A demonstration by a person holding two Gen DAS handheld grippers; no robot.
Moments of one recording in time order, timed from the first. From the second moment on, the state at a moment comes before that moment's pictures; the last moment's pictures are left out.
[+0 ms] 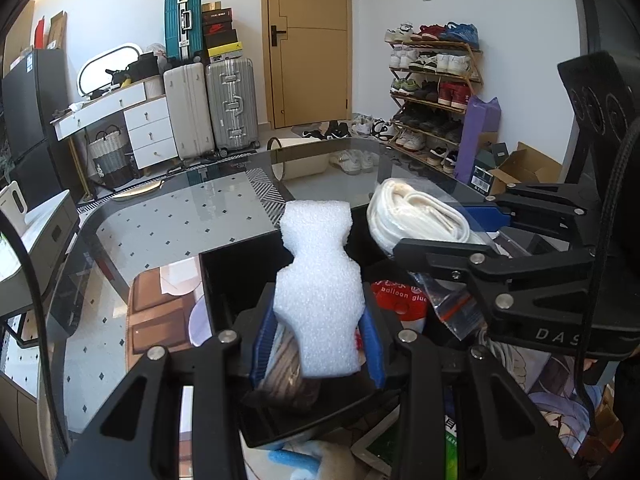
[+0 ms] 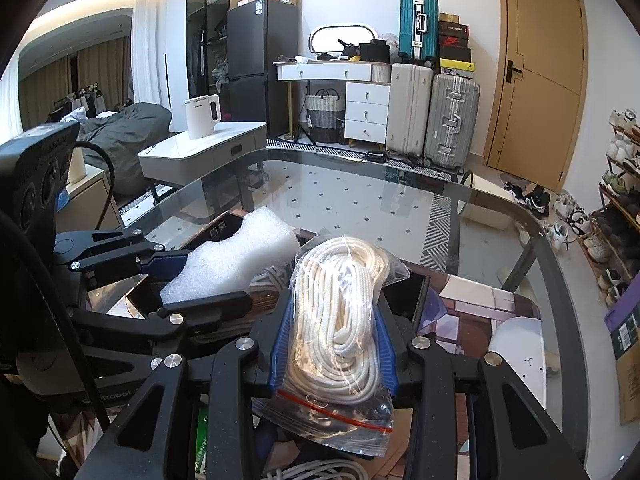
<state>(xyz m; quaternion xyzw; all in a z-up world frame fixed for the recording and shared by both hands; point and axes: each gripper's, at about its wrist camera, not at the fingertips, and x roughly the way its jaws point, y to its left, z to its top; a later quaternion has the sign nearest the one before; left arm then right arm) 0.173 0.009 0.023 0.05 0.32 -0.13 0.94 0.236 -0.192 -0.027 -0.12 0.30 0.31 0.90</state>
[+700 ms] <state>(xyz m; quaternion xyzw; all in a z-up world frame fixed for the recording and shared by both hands) 0.168 0.014 0.032 0.04 0.32 -0.14 0.94 0.234 -0.195 -0.026 -0.15 0.28 0.30 0.90</state>
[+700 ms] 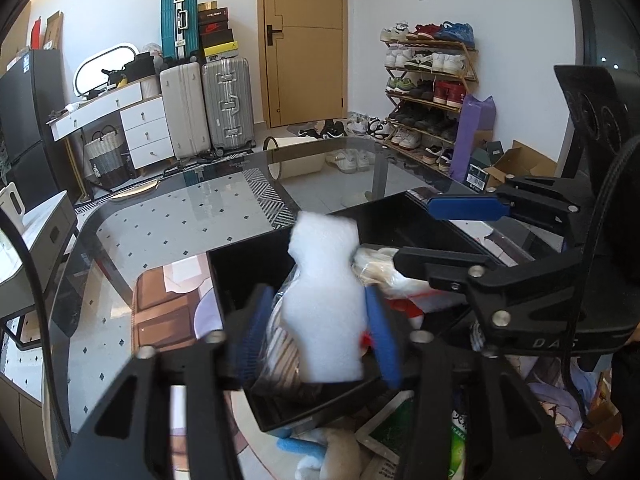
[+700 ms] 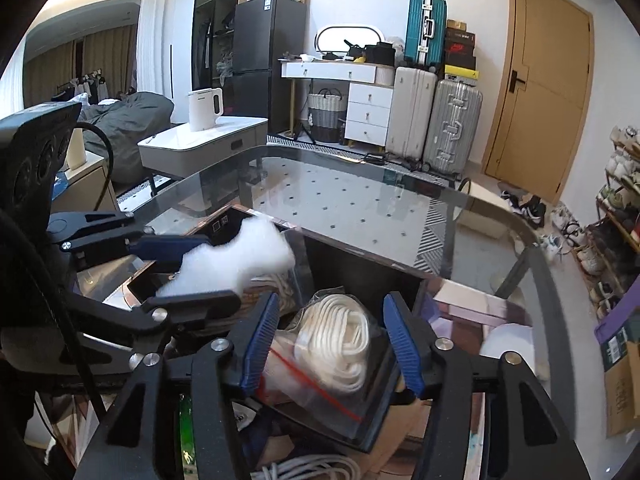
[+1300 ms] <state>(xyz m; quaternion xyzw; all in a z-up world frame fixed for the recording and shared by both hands) 0.124 0.050 0.042 -0.03 0.31 -0.09 0.95 0.191 -0.239 -0.018 -0.07 0.28 0.28 0.91</state>
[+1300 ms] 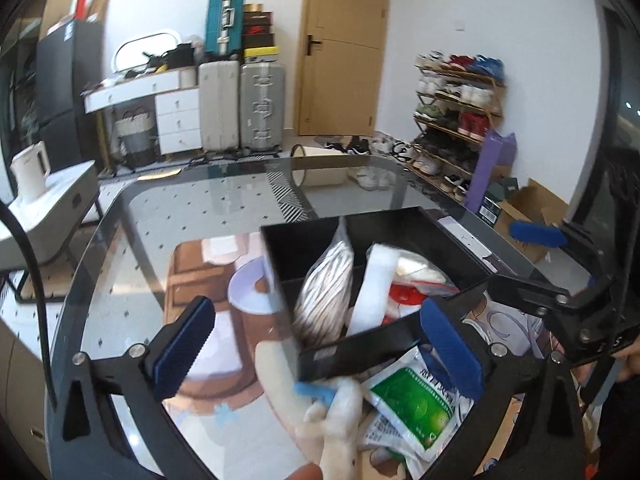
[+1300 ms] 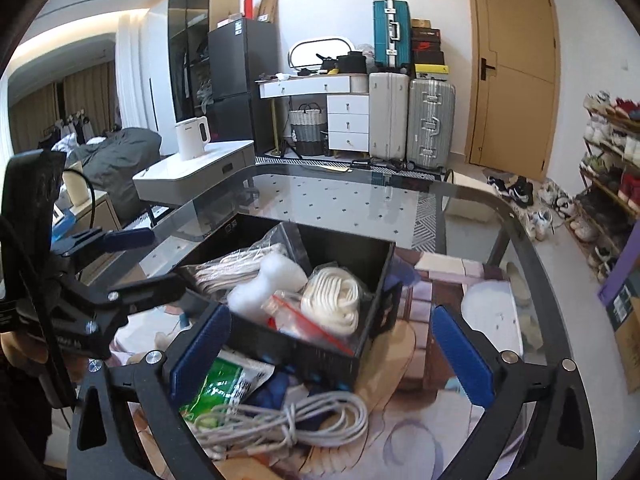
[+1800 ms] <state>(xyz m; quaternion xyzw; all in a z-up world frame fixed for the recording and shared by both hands) 0.087 0.068 0.022 -0.04 0.30 -0.05 0.95 0.159 -0.264 -0.033 -0.07 0.28 0.27 0.92</state>
